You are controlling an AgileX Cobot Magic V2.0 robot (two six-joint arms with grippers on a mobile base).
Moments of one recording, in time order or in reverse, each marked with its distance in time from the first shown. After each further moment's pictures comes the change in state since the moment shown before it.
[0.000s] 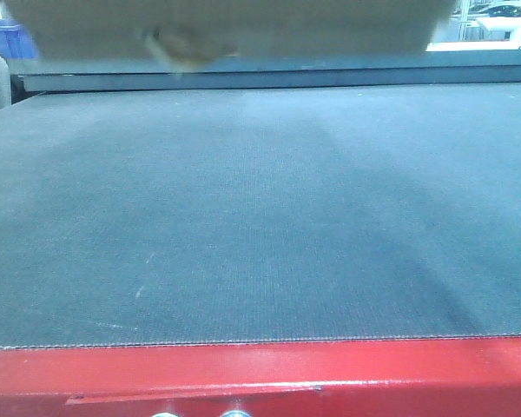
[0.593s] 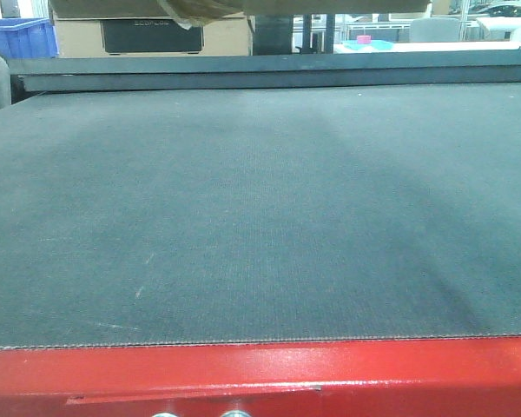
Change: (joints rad) left arm 0.000 -0.002 -0.014 0.032 -0.116 -0.041; right arm 0.000 0.000 -0.044 -0.031 -0.008 -0.013
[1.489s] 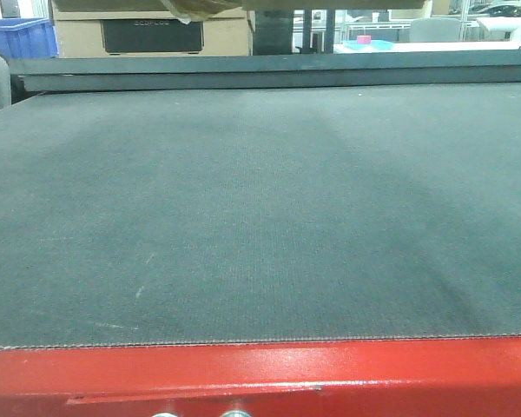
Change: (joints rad) left arm 0.000 0.000 0.000 0.004 -0.011 0.042; right arm 0.000 0.000 -0.002 -0.006 -0.006 -0.023
